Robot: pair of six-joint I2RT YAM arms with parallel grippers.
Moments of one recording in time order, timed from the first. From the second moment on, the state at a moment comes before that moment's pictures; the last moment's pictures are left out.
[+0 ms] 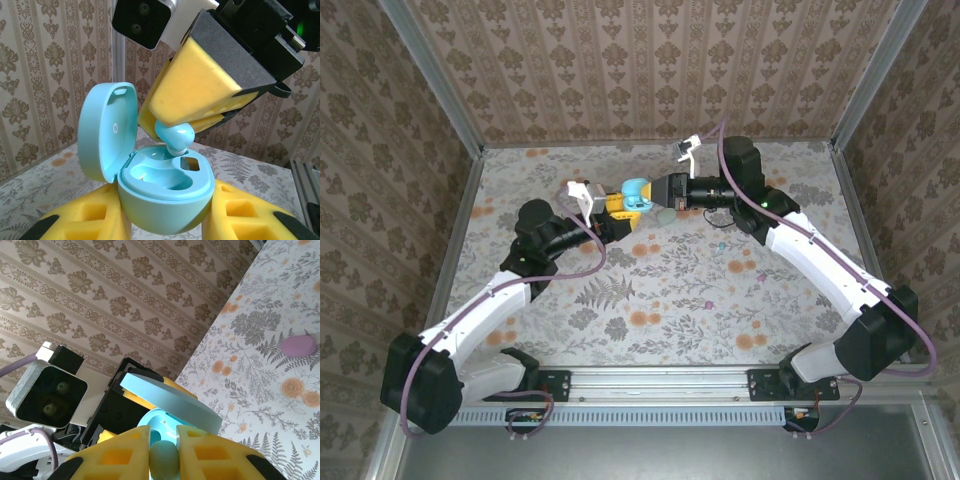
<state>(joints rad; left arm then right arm) -0.54 1.12 0.73 0.47 0.71 -0.12 0.50 1.42 1.33 -0.19 -0.74 0.69</state>
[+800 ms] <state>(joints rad) -0.54 1.13 0.73 0.48 0.70 -0.13 0.50 1.42 1.36 -0.27 -0.66 0.62</state>
